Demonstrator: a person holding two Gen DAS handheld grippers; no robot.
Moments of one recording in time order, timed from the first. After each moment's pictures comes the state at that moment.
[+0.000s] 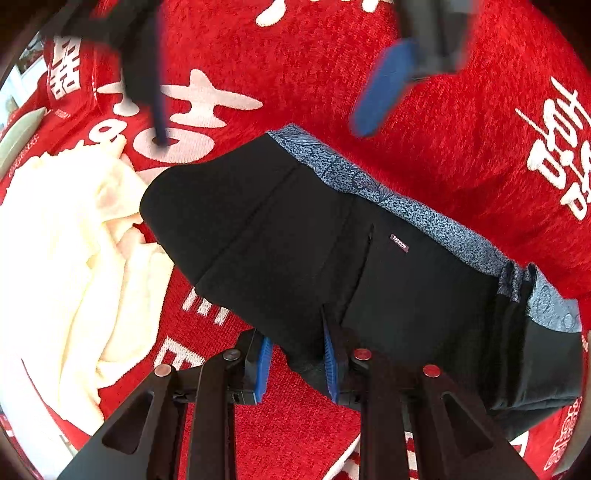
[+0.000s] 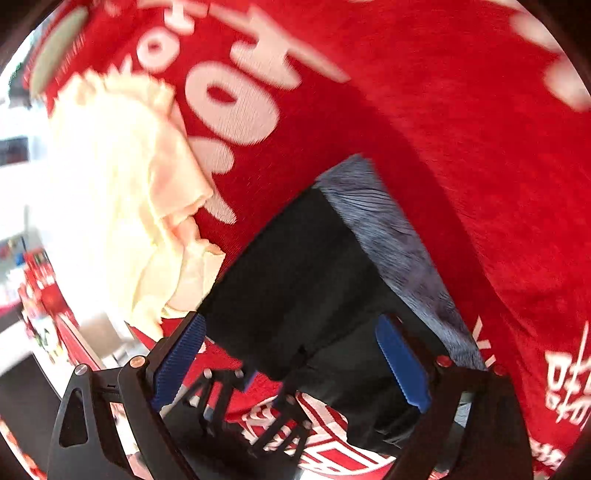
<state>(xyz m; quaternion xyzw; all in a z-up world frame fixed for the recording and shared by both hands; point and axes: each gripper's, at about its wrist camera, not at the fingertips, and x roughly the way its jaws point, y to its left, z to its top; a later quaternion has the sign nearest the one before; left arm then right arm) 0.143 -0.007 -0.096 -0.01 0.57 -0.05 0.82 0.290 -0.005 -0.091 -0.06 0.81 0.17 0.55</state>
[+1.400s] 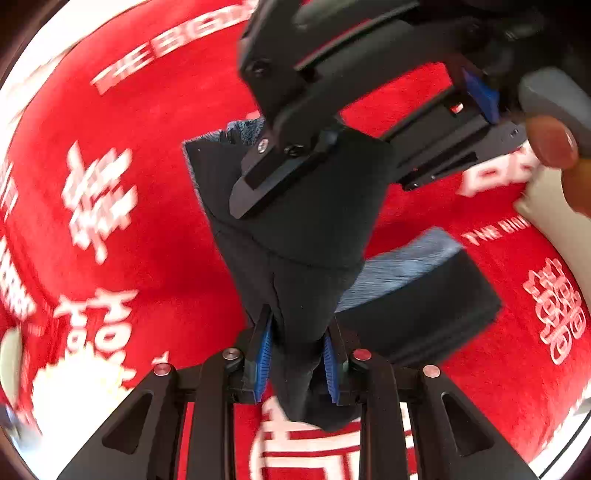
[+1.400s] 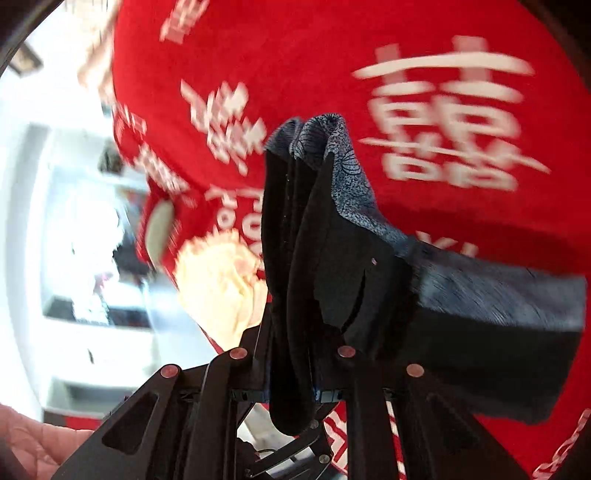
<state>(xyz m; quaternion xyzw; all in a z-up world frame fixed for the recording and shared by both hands) 0.019 -0.216 0.055 0.22 0.40 -0.27 0.85 0.099 -0.313 0.056 0.34 0.55 0.18 0.74</state>
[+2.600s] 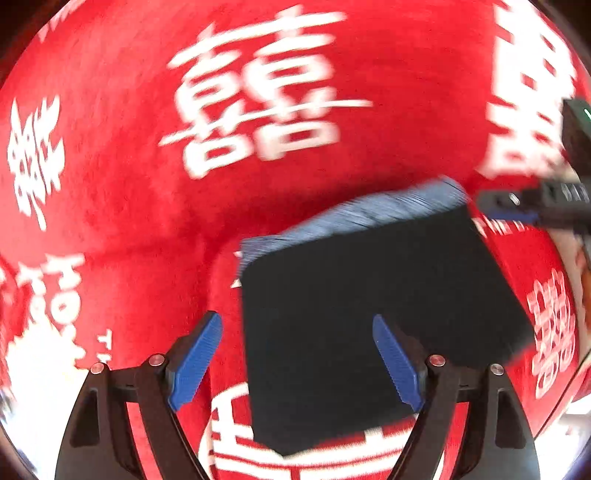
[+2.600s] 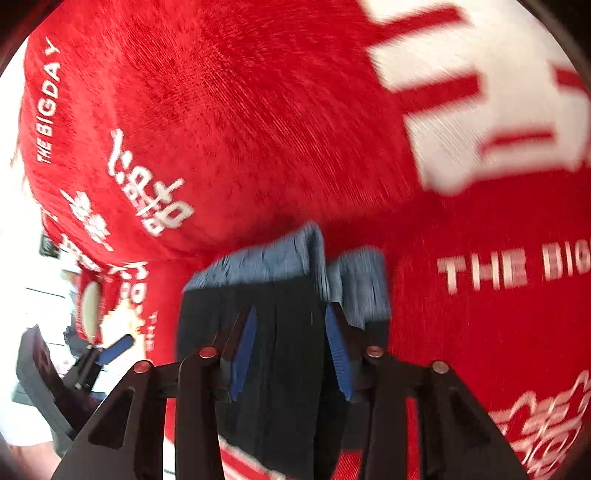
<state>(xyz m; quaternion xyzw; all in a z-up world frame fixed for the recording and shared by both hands) 0.099 -0.256 -0.014 0.17 0.54 -0.24 0.79 0.050 -0.501 -0.057 0.34 0.52 -0.01 0.79</state>
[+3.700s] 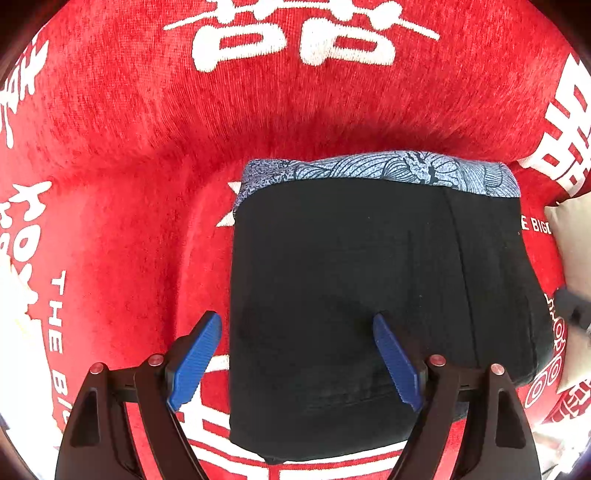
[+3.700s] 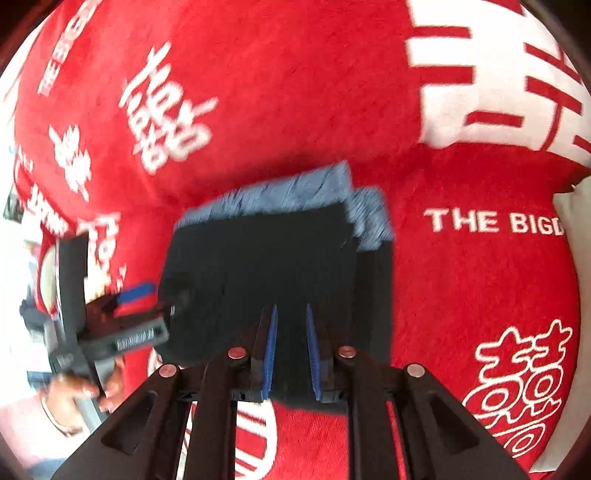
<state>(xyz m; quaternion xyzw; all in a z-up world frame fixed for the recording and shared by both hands) 0.109 -0.239 -0.079 0.12 0.62 -0.22 0.74 -0.015 -0.437 -0.034 0.25 0.57 -0.05 0.78</state>
